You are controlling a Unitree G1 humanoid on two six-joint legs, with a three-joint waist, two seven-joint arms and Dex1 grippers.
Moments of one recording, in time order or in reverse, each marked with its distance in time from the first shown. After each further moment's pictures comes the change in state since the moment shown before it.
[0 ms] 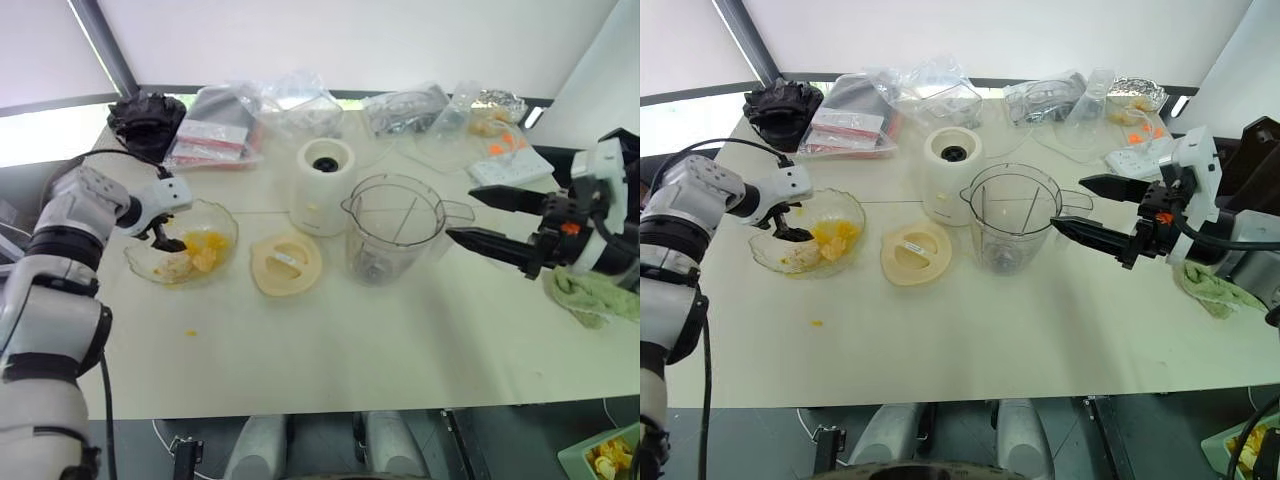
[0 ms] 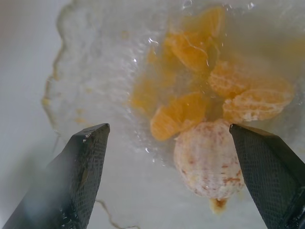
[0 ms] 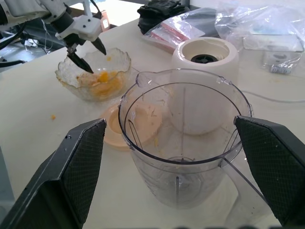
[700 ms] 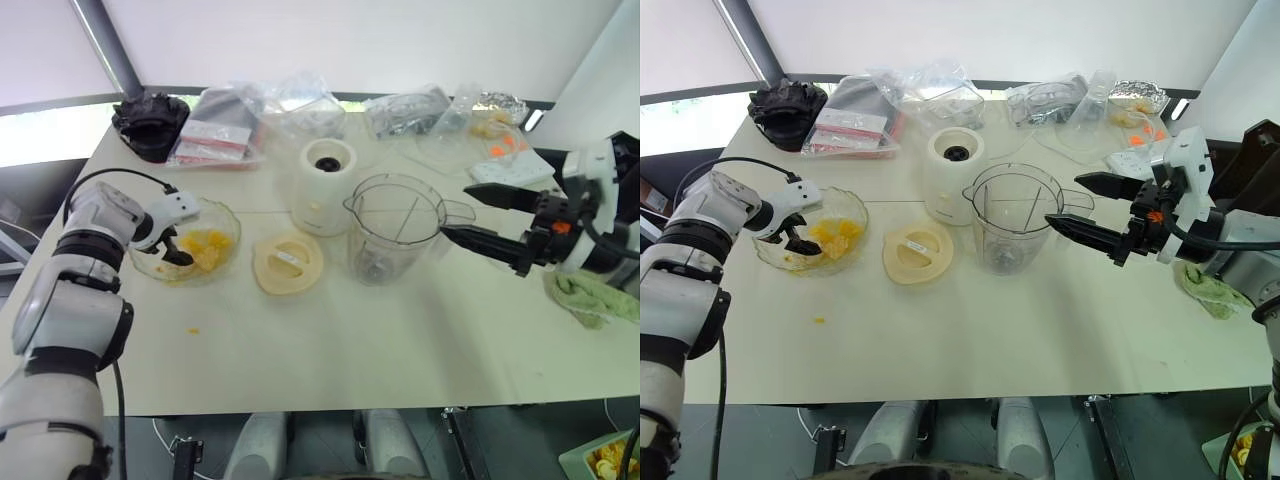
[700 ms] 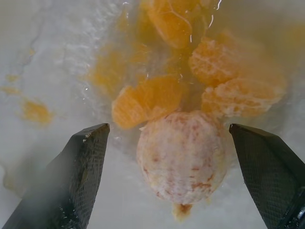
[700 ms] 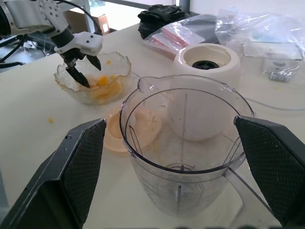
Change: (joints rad) left arm -0.016 -0.073 0.012 0.096 0.024 0.113 0.012; right arm 0.000 0.029 0.023 0.000 -0.031 -0.029 -0.018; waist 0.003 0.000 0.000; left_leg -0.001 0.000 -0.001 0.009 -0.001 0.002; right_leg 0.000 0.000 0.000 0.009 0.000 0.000
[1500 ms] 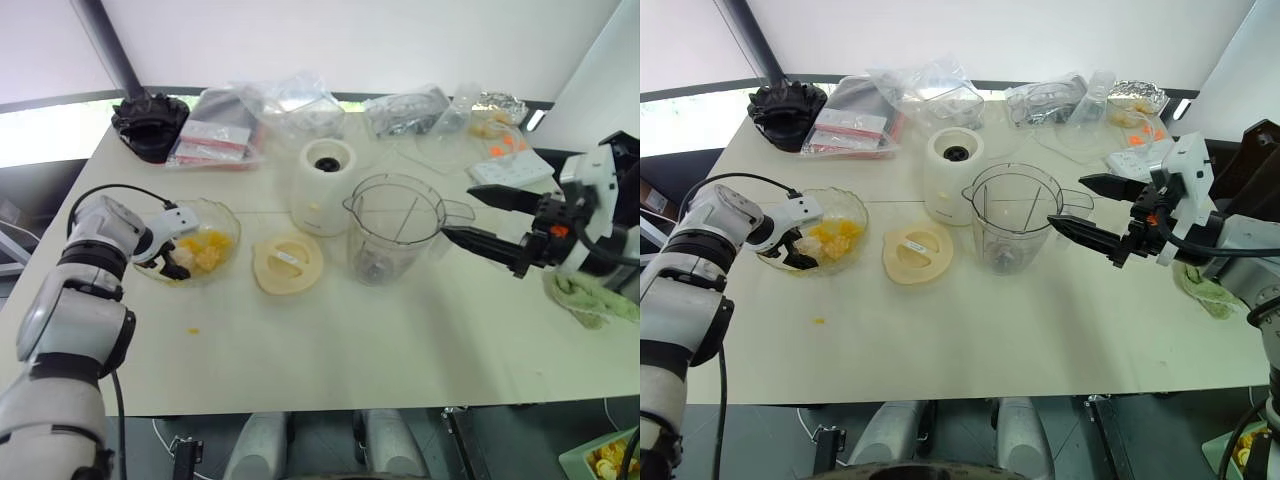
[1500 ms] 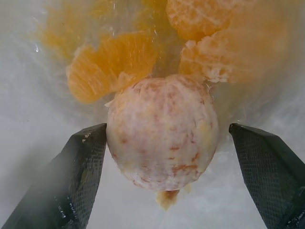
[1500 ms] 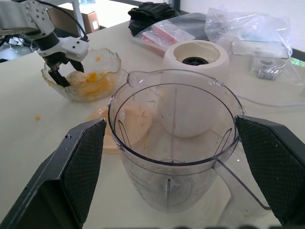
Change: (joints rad) left arm 0.045 -0.008 -0.005 0.005 0.032 0.027 -0.014; right arm 0.028 0.012 0.000 -0.012 -0.041 -0.036 -0.016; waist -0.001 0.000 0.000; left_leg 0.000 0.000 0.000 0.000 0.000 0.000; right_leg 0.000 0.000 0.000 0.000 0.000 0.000
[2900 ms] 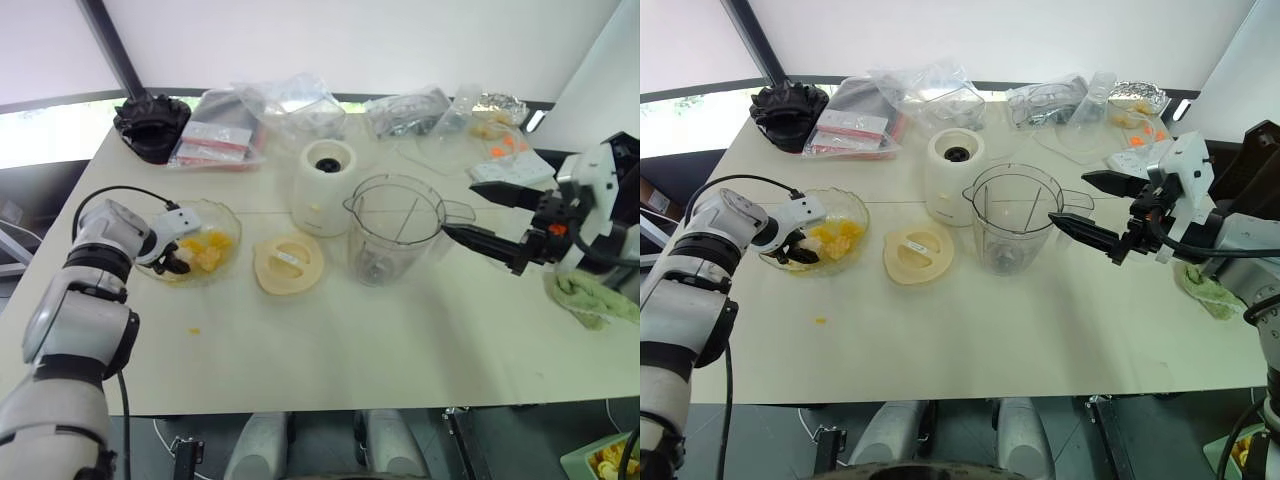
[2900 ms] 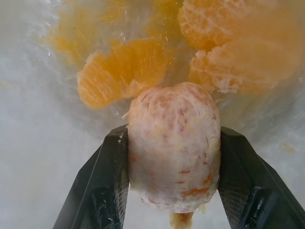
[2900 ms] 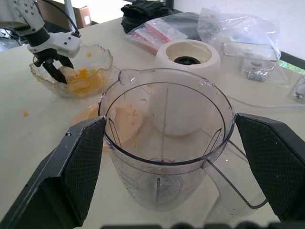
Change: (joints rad) left arm 0.016 -0.019 0.031 0.001 0.009 0.000 0.058; right arm -0.005 0.004 0.009 -0.003 -0.041 -0.022 -0.008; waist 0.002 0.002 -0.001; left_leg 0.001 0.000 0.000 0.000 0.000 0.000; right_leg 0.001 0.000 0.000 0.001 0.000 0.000
